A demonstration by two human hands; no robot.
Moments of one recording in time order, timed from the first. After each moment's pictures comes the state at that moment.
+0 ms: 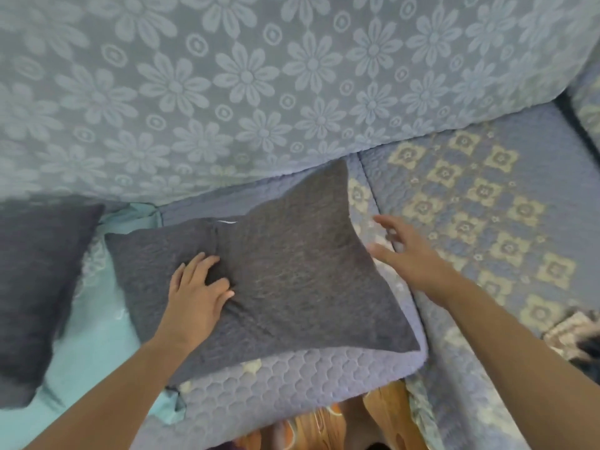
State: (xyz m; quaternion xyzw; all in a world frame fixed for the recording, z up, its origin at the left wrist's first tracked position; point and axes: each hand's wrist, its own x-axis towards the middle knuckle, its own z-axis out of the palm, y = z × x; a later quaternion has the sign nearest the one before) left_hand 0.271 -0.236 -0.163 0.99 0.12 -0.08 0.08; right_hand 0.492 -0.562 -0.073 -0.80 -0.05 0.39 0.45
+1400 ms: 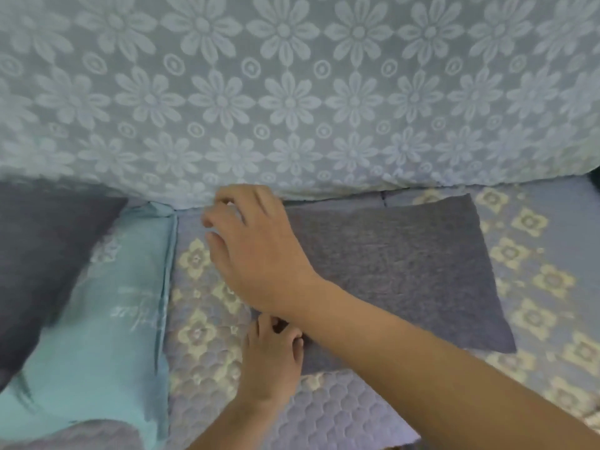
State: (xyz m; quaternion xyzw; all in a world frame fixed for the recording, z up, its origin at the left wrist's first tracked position) left_hand 0.298 -0.384 -0.168 0.91 0.28 -0.13 0.26; right_hand 0.442 -0.371 -0.051 -0.78 -0.56 0.00 0.29
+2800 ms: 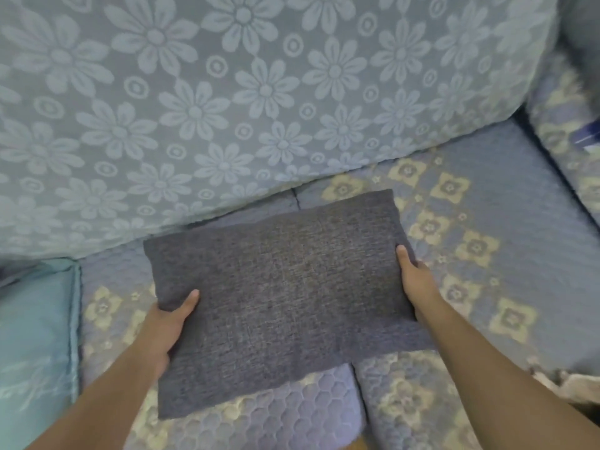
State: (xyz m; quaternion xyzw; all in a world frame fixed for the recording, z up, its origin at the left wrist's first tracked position) left_hand 0.436 -0.365 -0.156 0.53 0.61 -0.08 0.58; right_hand 0.655 -0.728 -0.206 -0.78 0.30 0.31 0.45
